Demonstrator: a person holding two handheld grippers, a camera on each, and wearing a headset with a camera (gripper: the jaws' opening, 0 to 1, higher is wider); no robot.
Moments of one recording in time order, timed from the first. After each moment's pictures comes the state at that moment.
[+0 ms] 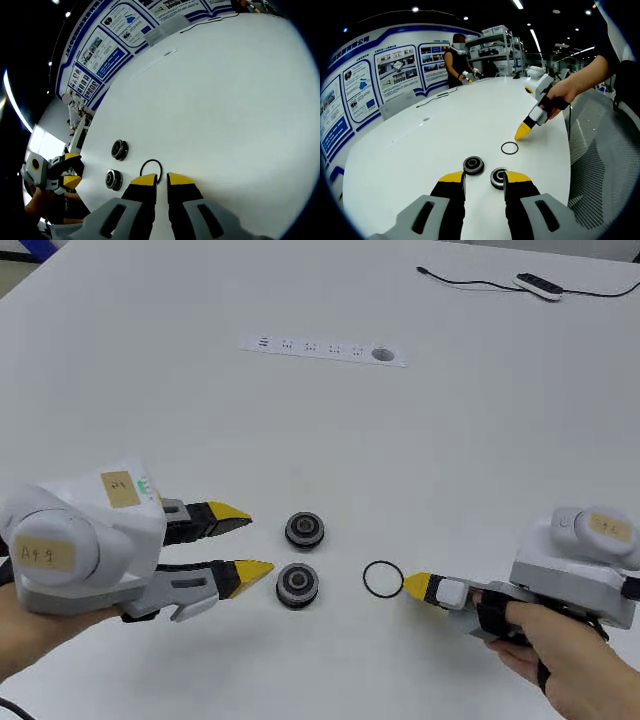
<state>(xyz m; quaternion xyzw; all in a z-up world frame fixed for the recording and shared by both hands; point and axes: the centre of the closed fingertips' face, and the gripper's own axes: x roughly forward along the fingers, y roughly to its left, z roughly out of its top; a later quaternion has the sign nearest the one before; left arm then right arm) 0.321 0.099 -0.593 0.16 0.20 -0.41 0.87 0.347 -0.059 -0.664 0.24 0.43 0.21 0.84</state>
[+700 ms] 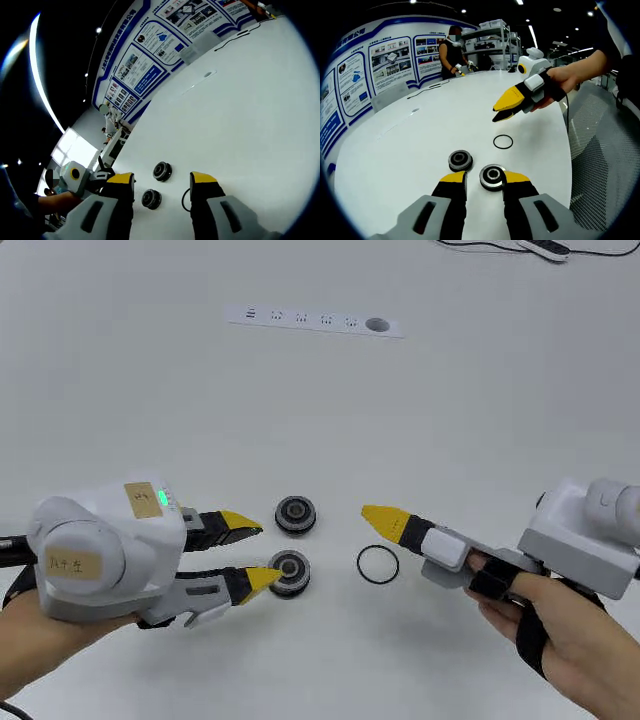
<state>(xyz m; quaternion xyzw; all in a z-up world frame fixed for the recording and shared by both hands) 0.325 0.077 -0.628 0.15 0.23 -0.44 0.86 0.356 -0.005 -0.608 0.29 0.32 0.37 0.82</state>
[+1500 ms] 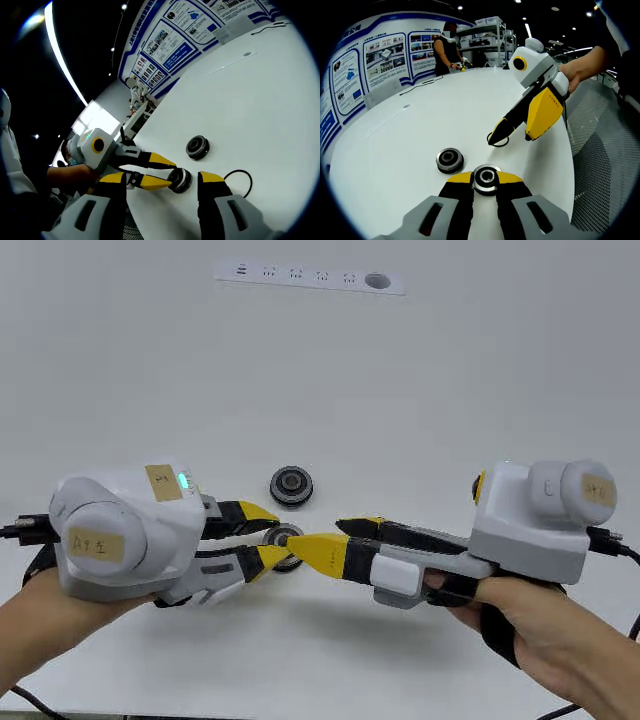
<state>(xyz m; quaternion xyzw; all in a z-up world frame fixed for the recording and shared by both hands) 0.323 0.060 -0.645 0.15 0.25 -0.46 0.84 0.317 0.044 -0.616 0.24 0.35 0.48 0.76</state>
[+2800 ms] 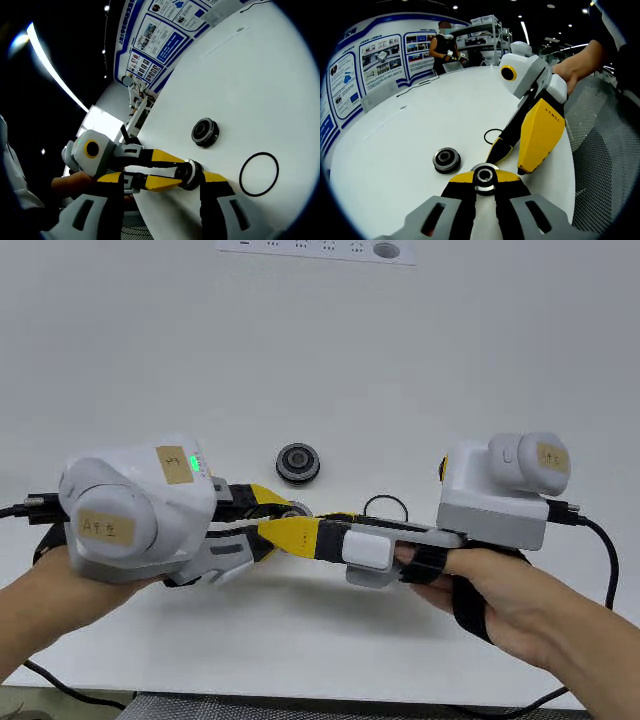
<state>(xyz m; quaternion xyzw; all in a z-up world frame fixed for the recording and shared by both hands) 0.320 0.058 -0.649 0.16 0.25 -0.47 0.83 0.308 0.069 -0.631 0.30 0.40 0.48 0.72</state>
